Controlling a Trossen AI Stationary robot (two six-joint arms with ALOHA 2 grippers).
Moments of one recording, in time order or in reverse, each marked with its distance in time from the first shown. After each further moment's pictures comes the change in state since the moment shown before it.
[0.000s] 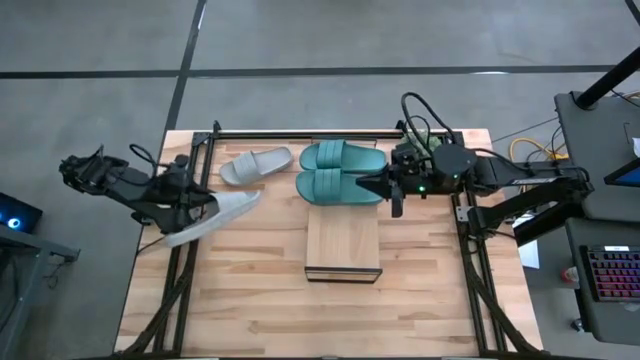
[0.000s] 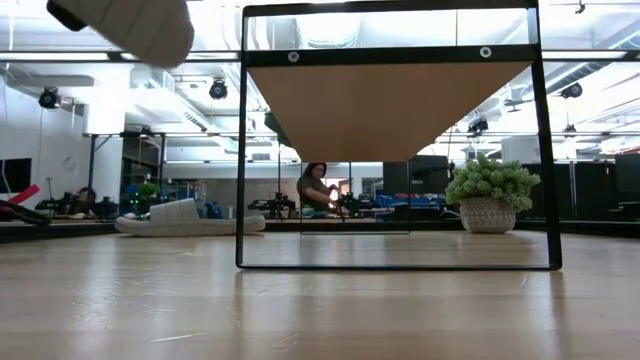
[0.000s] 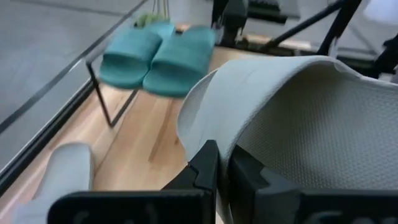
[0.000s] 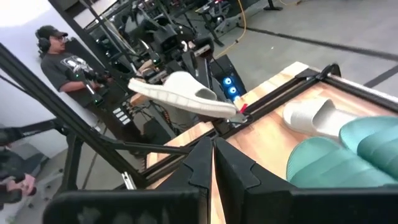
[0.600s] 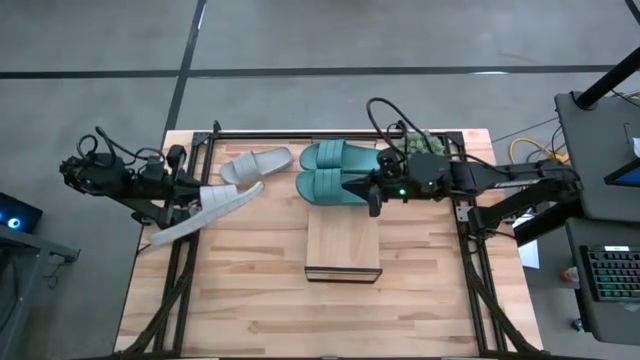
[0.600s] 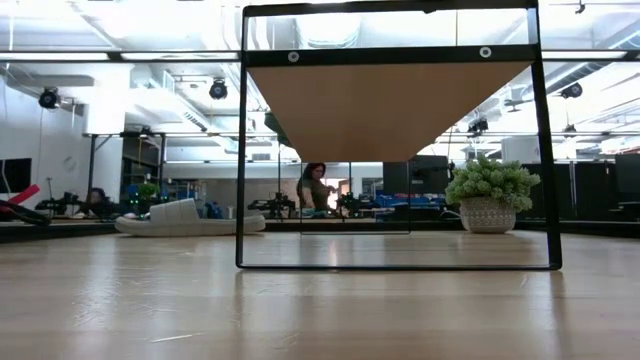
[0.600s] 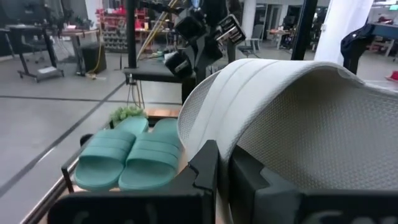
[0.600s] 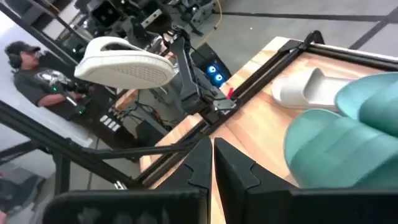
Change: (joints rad) left arm 0.000 -0.044 -0.006 0.361 0.064 0.255; right arm 0.000 0.106 0.000 0.026 0.055 0.162
